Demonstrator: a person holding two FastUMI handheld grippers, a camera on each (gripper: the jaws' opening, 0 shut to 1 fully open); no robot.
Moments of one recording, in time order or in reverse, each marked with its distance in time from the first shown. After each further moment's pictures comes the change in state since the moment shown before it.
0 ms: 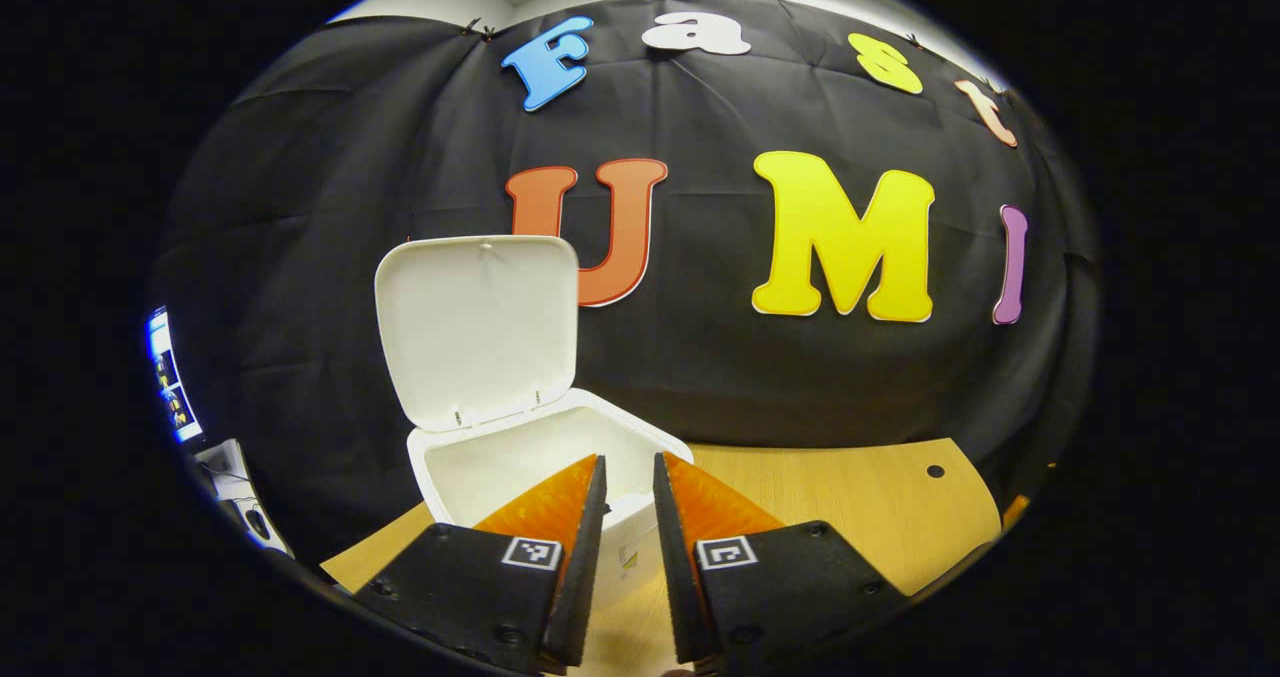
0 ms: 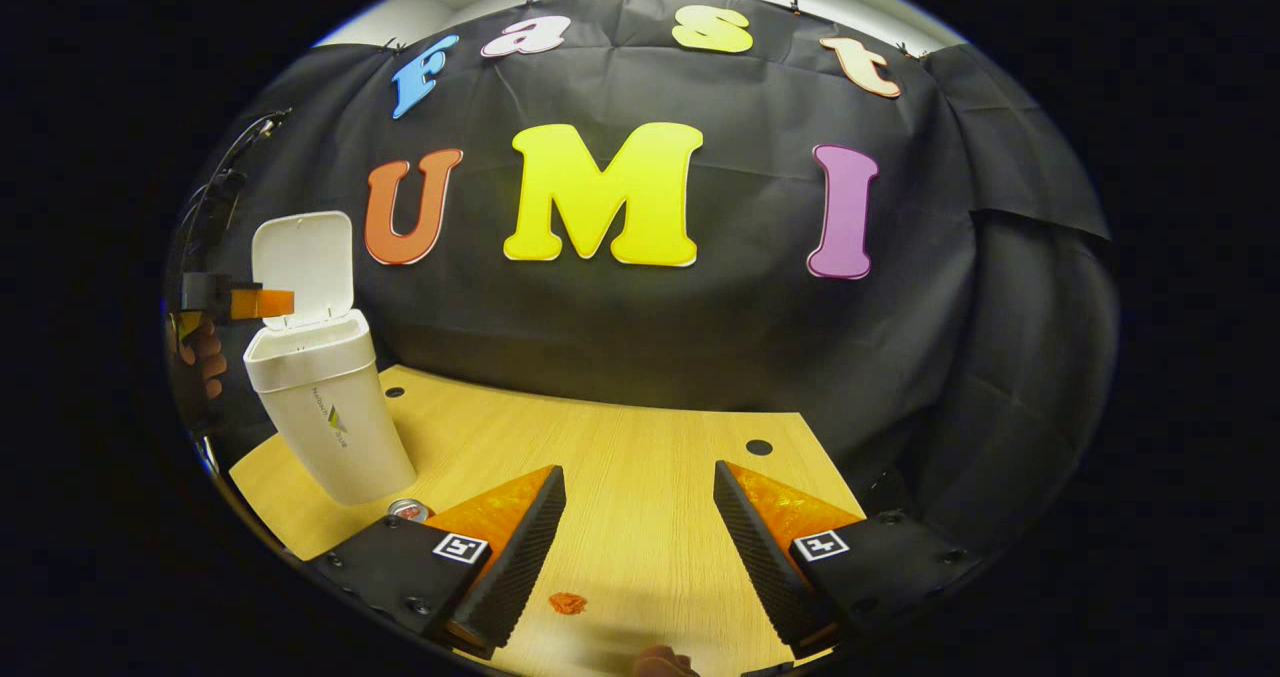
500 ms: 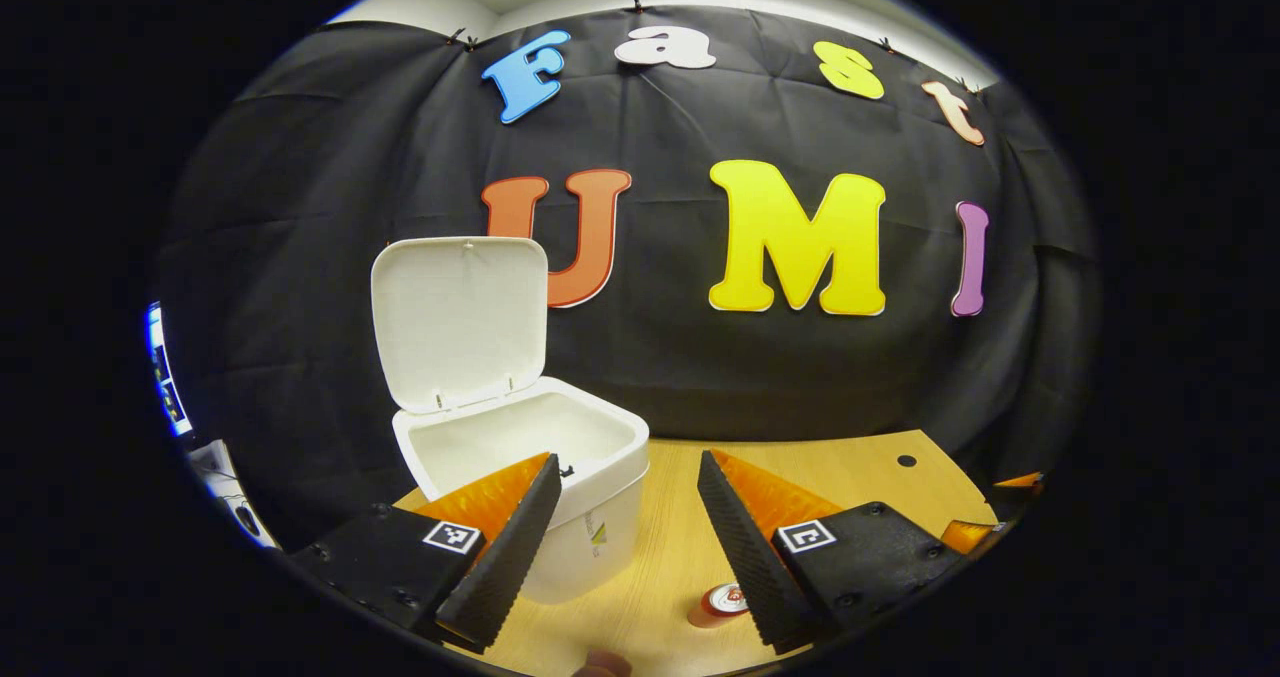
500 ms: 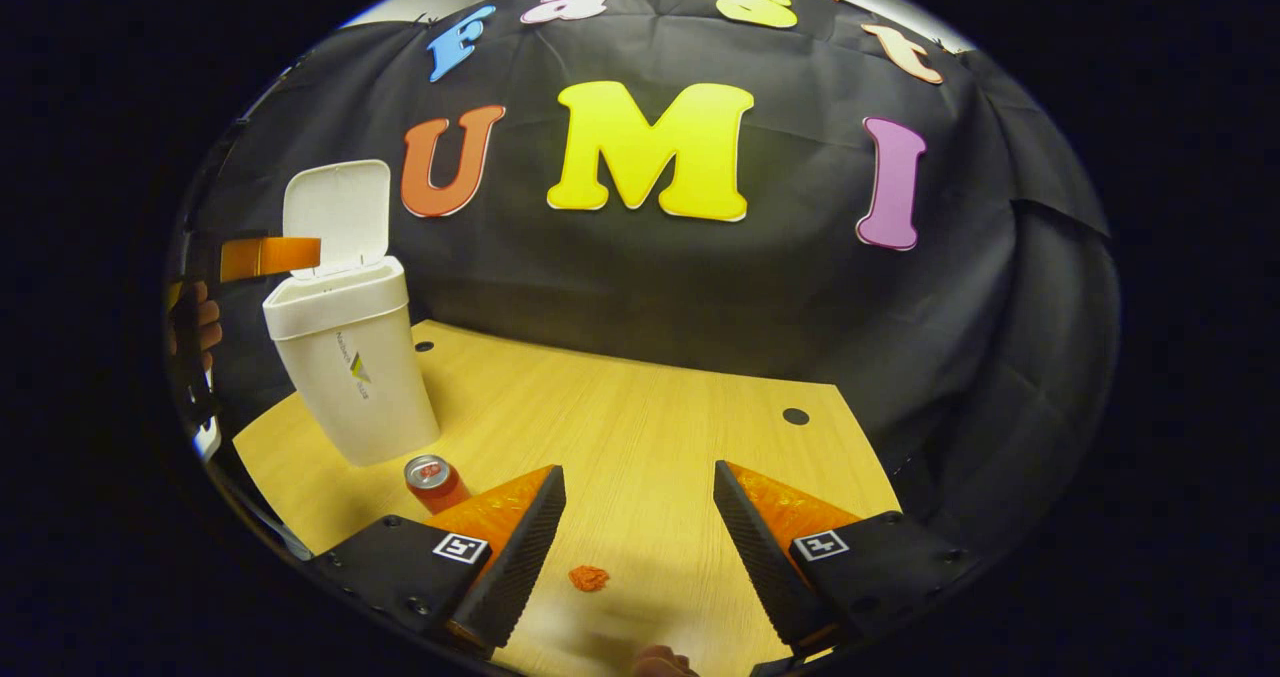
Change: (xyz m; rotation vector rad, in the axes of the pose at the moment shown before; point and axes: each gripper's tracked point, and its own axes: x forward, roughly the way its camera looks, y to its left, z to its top) left arm -0.037 -0.021 -0.023 0.026 -0.027 -0.060; right arm 0.012 0.038 -0.055 -0.065 0.125 0.096
